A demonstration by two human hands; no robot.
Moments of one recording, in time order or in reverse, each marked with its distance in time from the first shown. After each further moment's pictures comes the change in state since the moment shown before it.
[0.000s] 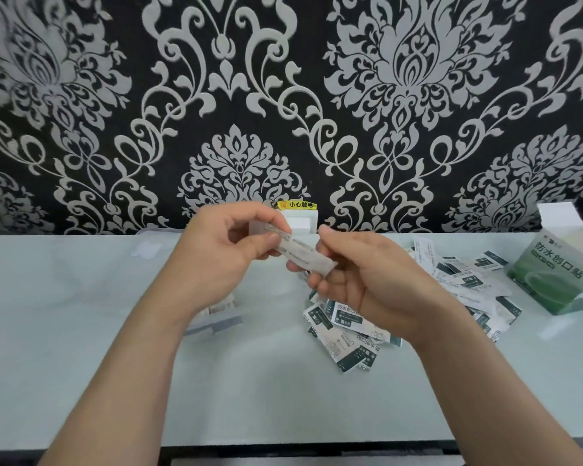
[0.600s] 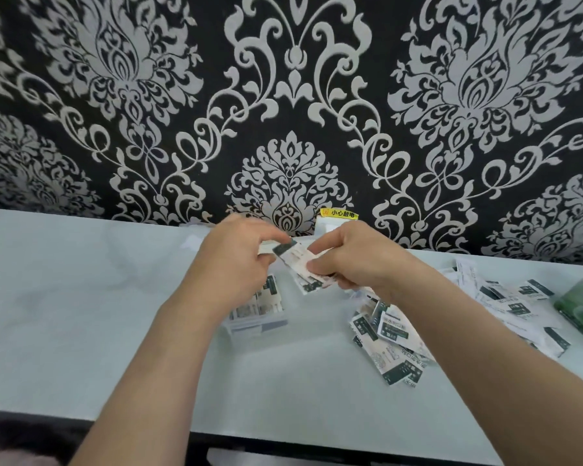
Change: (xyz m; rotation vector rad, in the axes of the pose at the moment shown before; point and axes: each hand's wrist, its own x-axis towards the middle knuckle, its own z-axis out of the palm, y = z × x) left_hand -0.010 -0.033 -0.044 0.651 0.160 -0.029; right_hand 0.063 -0.006 0.055 -0.873 0.165 0.121
